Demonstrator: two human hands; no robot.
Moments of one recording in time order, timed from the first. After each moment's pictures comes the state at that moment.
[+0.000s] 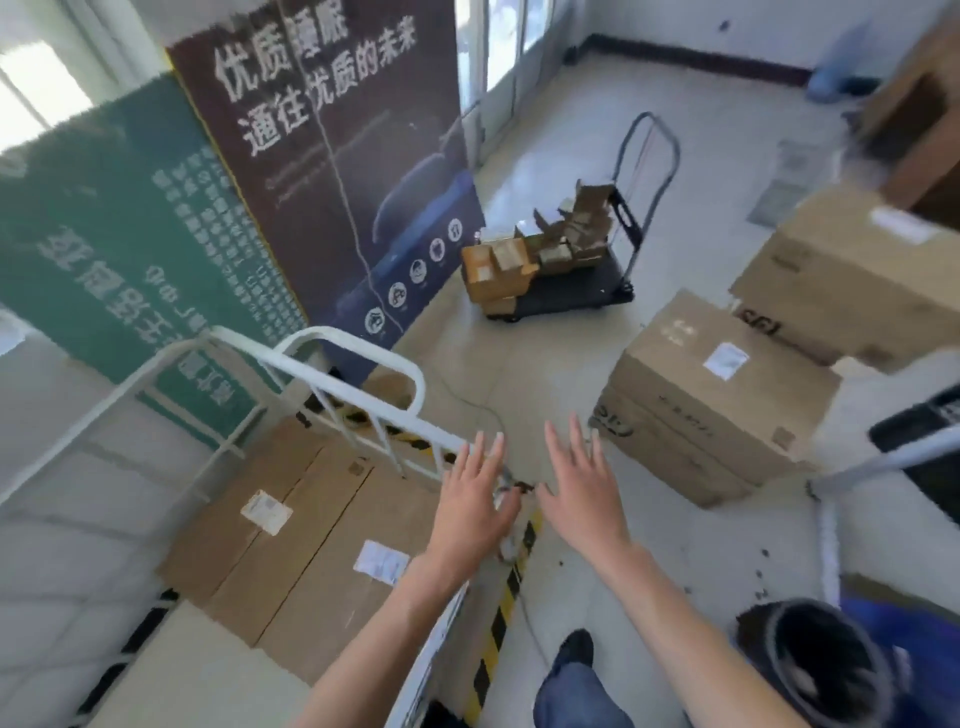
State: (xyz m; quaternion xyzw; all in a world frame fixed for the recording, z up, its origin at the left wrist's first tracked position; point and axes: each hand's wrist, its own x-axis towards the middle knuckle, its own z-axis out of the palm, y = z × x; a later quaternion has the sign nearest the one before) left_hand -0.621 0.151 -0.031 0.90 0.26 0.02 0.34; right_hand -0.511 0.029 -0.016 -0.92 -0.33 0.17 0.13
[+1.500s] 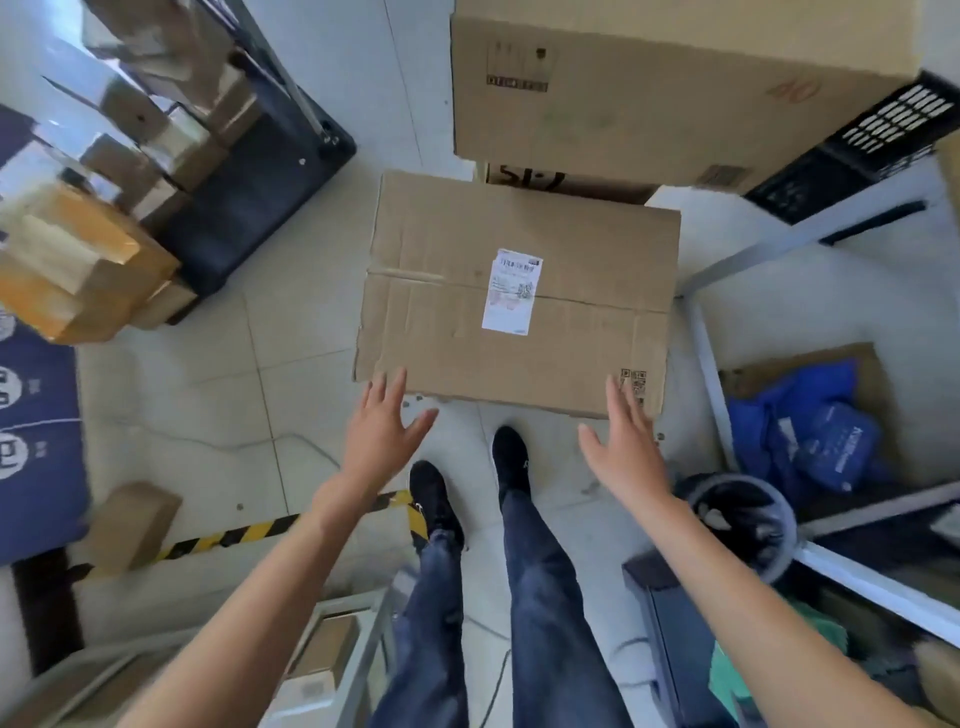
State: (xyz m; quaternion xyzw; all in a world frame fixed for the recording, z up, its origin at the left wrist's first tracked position) left_hand 0.038 0.096 -0.313 0.90 0.12 -0.30 0.28; right_hand 0.023 -0.208 -0.297 -0.91 0.16 0.29 0.24
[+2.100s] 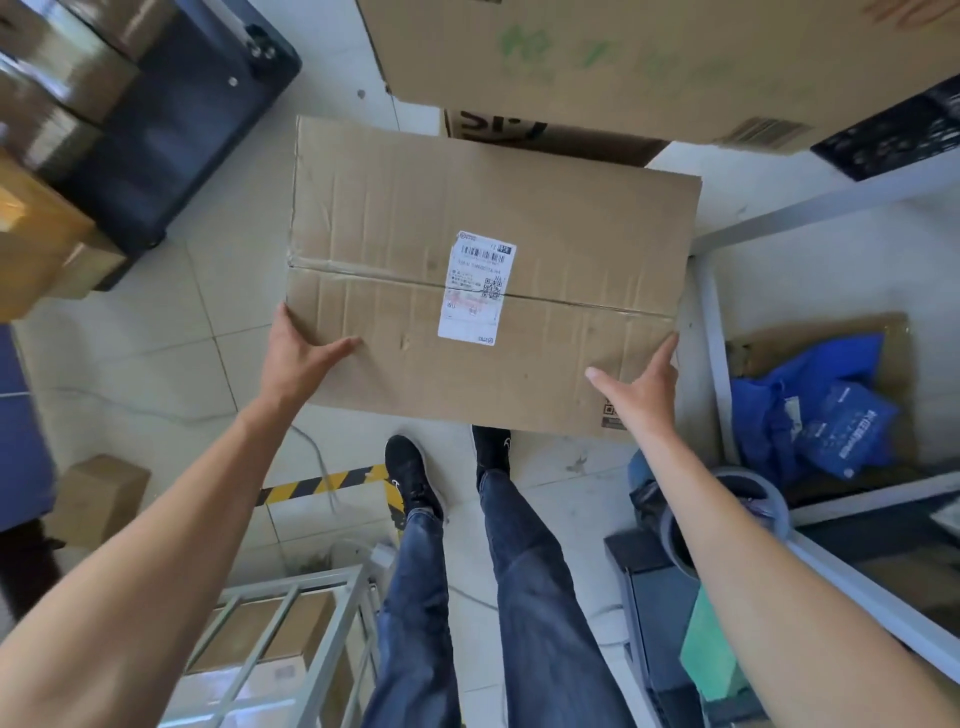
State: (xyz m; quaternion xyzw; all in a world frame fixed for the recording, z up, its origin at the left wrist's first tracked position) left_hand 0.152 0.124 -0.424 0.82 0.33 -0.23 0.41; right_hand 0.124 -0.286 -0.411 -0.80 0.39 0.29 0.34
